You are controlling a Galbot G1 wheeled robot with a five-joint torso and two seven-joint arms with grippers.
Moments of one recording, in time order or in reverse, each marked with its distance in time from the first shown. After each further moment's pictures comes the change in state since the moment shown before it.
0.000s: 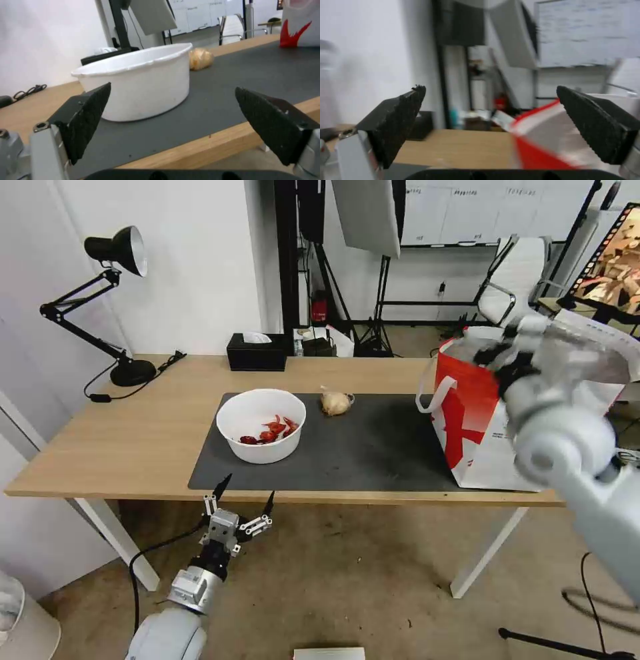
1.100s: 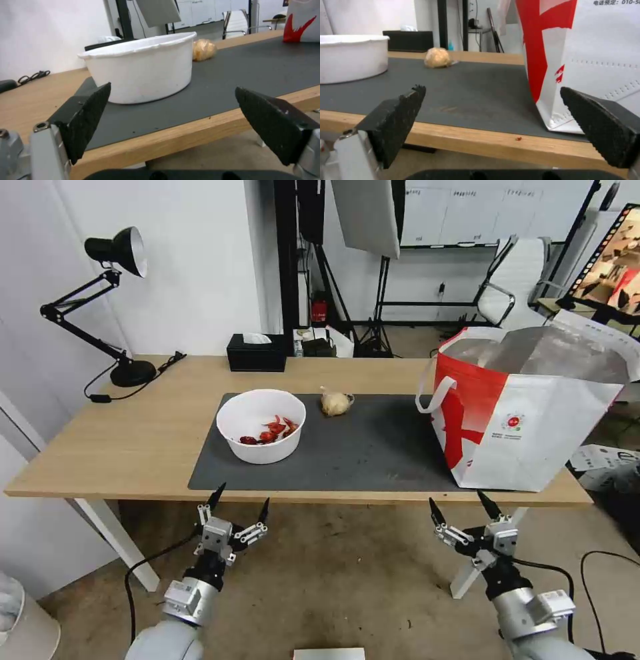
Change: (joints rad) left arm 0.055 -0.012 -0.021 -0.011 -0.025 0.000 0.000; right arm -0.878 0.383 0.304 -0.033 -0.567 0.342 -0.340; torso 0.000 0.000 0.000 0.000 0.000
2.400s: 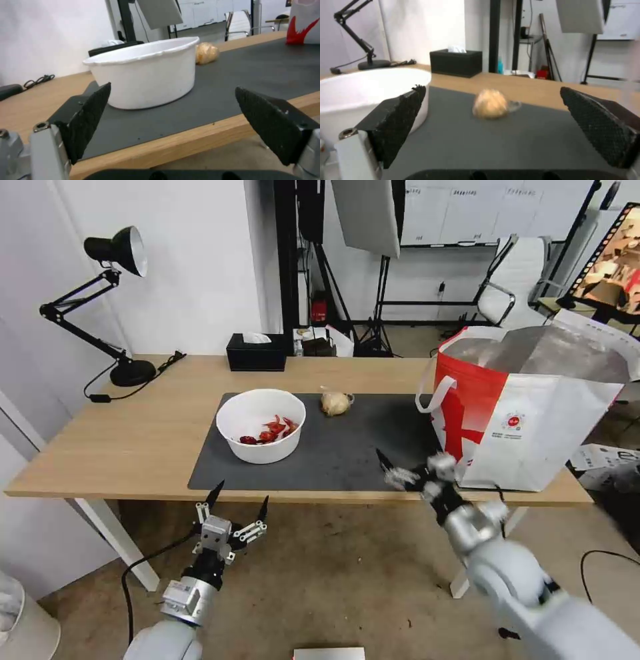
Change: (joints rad) left arm 0.006 -0.010 -0.009 -0.022 0.017 0.009 0.000; right arm 0.727 -0.230 -0.487 -0.177 0.269 -0.189 0.084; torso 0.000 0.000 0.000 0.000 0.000
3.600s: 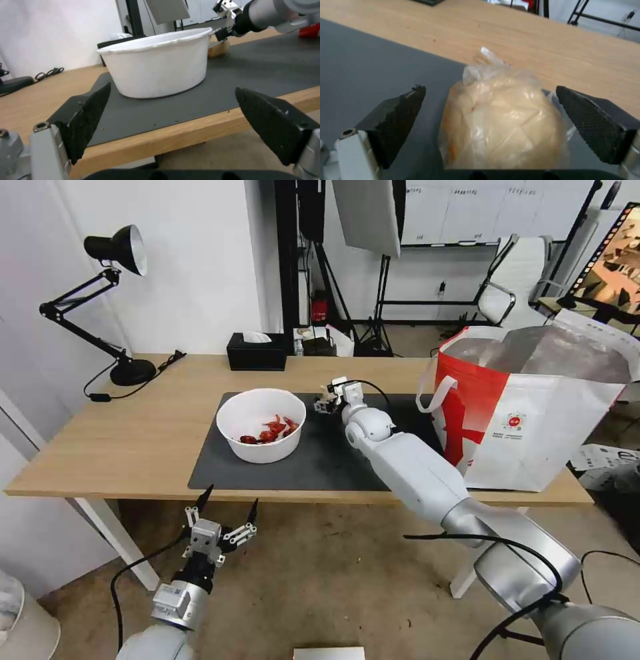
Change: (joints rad) left arm 0.020 -0.001 -0.038 0.010 -0.013 -0.006 -0.001; right arm 0.813 0.584 -0.378 -1.038 -0.065 -0.363 0.067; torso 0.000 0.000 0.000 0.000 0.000
